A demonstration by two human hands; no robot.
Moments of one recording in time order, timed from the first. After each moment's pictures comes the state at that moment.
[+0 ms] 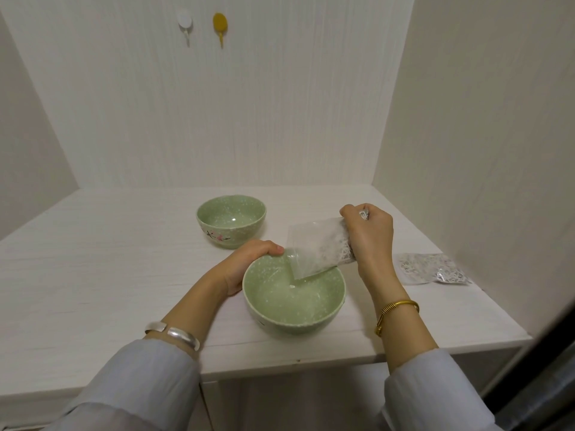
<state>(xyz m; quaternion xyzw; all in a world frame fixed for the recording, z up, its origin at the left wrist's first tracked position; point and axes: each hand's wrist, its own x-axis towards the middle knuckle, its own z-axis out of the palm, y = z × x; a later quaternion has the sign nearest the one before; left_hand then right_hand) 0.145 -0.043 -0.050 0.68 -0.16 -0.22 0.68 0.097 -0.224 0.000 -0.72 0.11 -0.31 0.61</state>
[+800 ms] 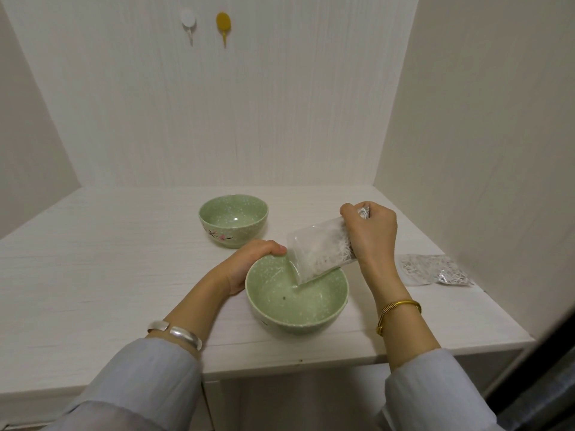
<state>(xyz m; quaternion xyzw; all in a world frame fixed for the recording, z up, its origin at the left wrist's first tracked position) 0.142 -0.045 -0.047 0.68 -0.16 -0.22 0.68 0.096 -0.222 0.005 -0.75 0.08 -0.34 0.57</state>
